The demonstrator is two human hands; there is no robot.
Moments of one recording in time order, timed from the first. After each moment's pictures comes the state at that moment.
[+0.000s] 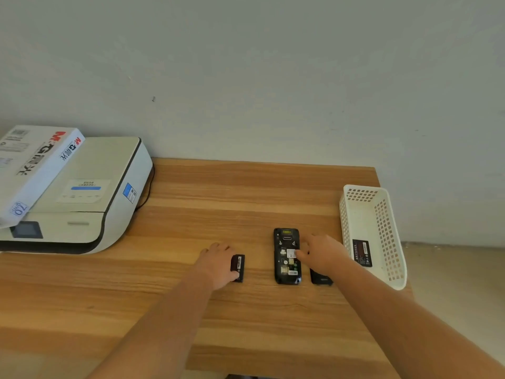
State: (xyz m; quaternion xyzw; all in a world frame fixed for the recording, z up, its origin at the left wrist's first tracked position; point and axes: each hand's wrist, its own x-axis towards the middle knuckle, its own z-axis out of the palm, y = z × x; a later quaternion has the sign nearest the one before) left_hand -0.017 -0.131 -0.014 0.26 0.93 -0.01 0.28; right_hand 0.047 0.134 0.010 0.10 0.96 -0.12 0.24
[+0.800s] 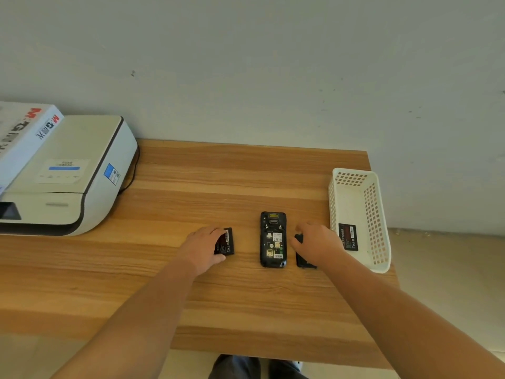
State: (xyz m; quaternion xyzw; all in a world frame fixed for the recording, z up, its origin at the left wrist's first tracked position) left_hand -0.007 -0.128 -0.021 0.25 0.94 0.04 0.24; right_hand 0.072 0.147 0.007 0.13 0.97 -0.13 0.18
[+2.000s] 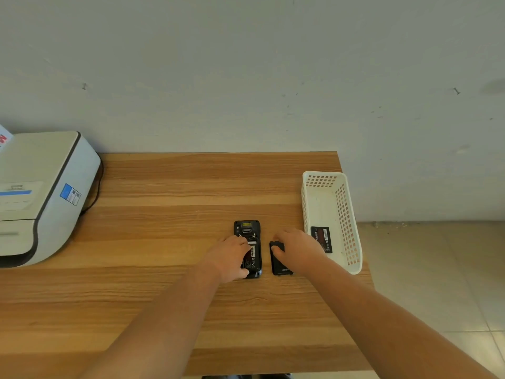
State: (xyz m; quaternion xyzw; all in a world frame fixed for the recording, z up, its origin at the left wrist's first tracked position) left_hand 0.007 -0.010 -0.015 0.41 0.87 -0.03 0.27; right_hand 0.080 0.174 0.005 0.09 0.96 -0.19 0.18
